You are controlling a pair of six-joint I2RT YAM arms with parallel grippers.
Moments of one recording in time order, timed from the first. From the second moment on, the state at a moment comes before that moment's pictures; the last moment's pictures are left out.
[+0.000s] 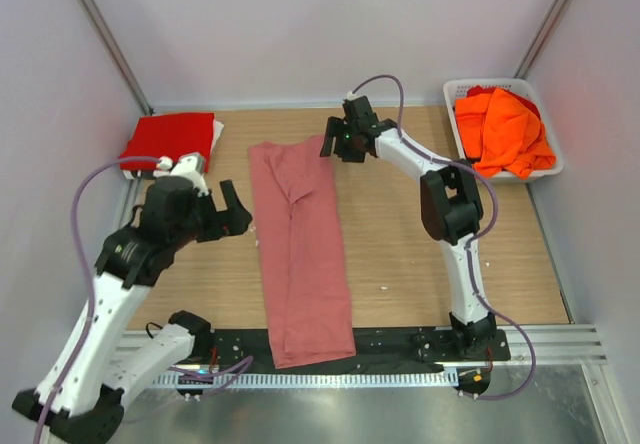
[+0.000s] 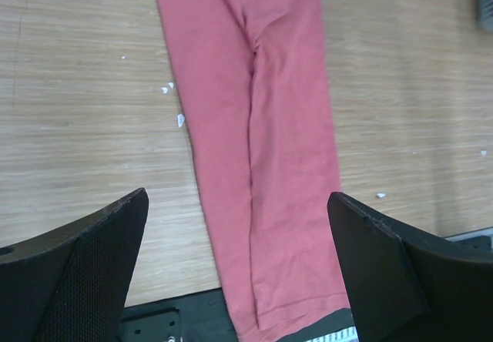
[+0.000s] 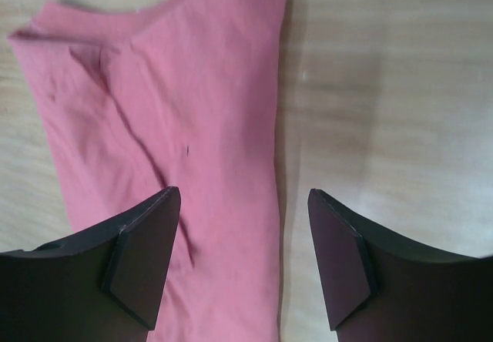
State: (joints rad) left arm -0.42 0.86 1.14 -0.96 -0.06 -0.50; right arm 0.46 2.22 1.83 -0.43 -0.10 0.55
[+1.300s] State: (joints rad) left arm -0.42 0.45 0.91 -0.89 -0.07 -0.50; right arm 0.32 2.68 2.38 -0.23 0.02 0.44
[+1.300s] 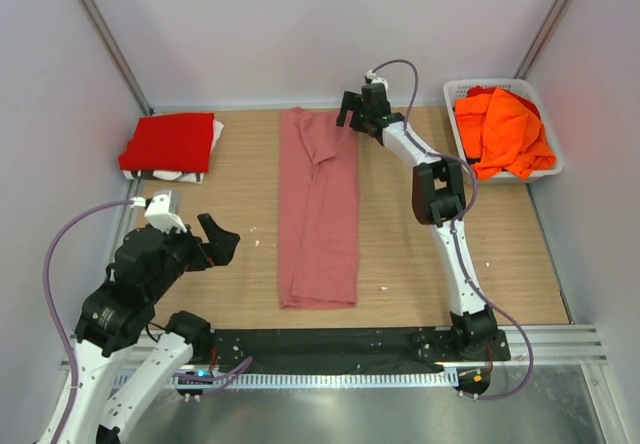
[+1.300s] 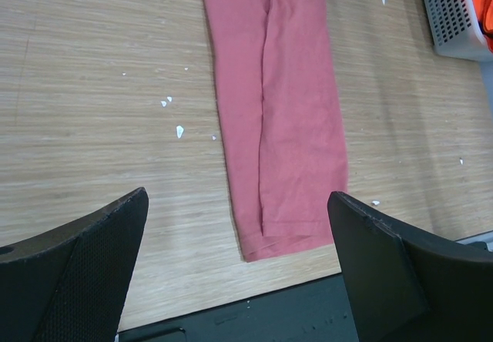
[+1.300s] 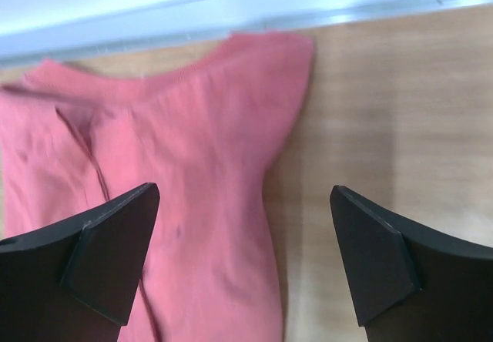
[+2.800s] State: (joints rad) left arm -0.87 0.89 0.40 -0.54 -0.14 -1.01; right arm 1.09 1.31 0.67 -0.39 0.24 0.96
